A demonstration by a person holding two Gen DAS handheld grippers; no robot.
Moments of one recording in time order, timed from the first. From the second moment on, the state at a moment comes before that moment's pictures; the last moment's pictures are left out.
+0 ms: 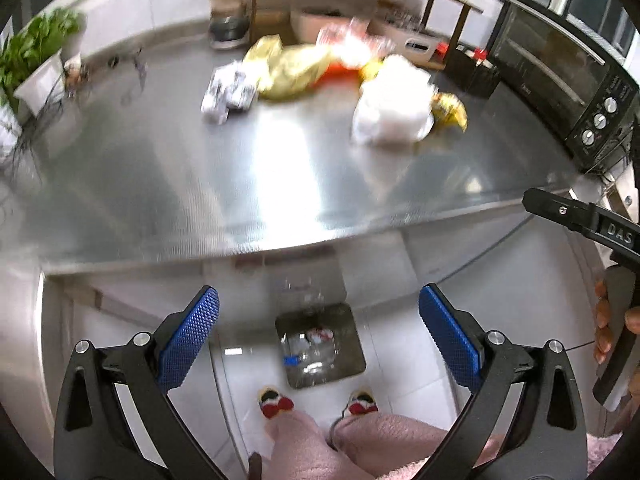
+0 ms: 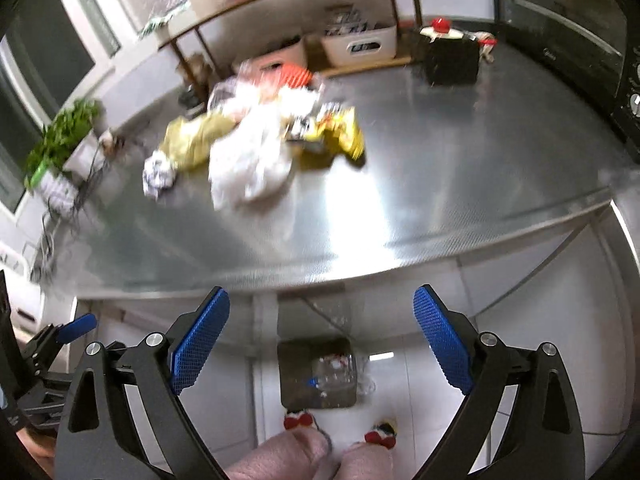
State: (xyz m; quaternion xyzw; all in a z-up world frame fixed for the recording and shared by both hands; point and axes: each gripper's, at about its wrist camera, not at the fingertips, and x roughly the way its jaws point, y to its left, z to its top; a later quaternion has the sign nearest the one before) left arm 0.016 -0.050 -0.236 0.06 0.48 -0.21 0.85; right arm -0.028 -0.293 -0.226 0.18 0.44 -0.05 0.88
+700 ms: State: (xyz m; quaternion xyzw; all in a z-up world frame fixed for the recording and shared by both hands) left arm 0.115 -0.142 -0.213 0.06 0.46 -0.25 0.85; right arm 0.095 -0.335 -0.221 0.17 0.45 -0.07 0.87
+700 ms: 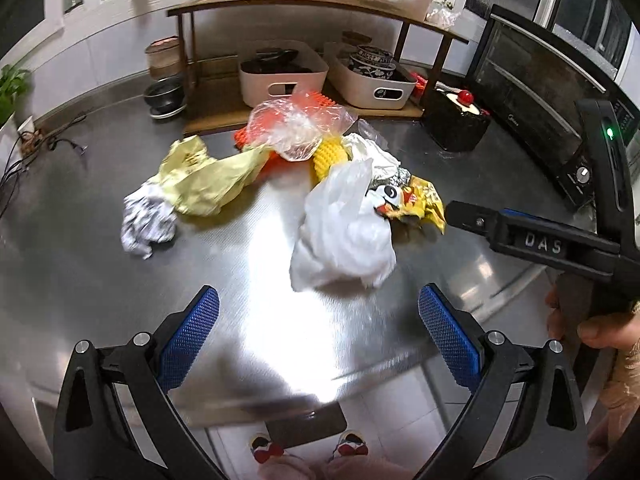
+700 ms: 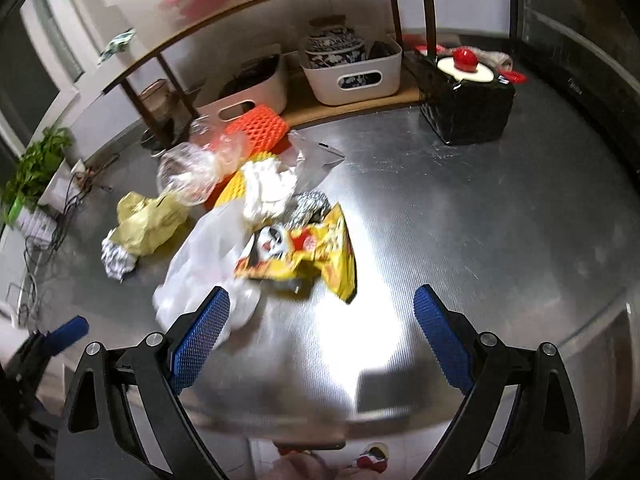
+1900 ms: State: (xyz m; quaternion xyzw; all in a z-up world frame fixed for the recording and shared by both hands) left arm 0.098 -0.133 -0.242 0.05 0.50 -0.26 0.82; right arm 0.069 -0.323 -0.239 0.19 0.49 -0.01 0.85
